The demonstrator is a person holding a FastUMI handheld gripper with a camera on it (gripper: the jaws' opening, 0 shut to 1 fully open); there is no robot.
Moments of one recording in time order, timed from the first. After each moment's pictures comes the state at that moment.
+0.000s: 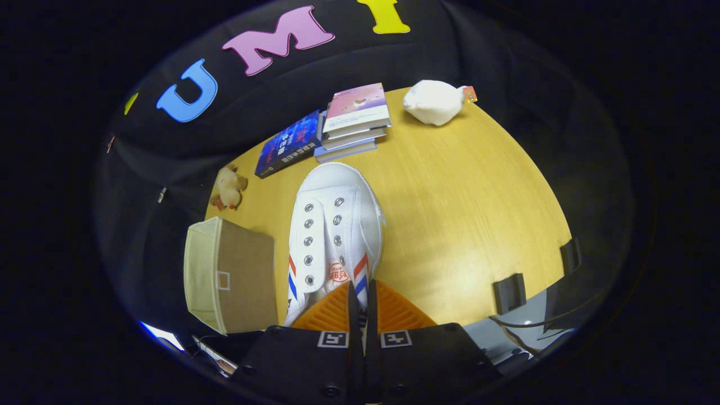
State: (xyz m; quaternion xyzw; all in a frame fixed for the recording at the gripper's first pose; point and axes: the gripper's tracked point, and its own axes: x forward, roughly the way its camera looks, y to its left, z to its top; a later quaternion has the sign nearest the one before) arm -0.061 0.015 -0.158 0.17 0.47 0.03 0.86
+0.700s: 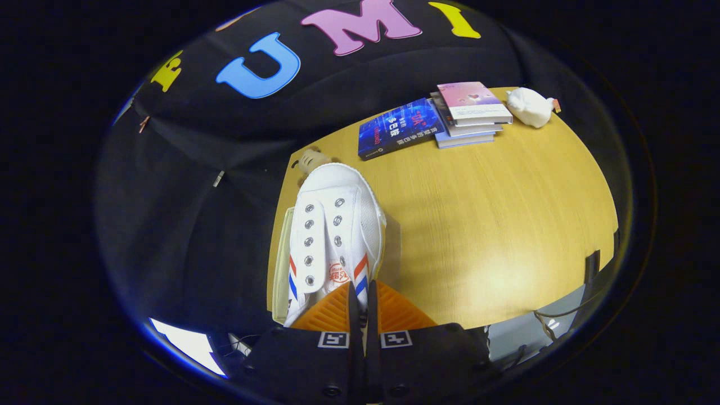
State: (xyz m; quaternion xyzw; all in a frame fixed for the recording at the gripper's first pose) arm -0.080 0.251 -0.119 0.18 0.47 0.15 0.85
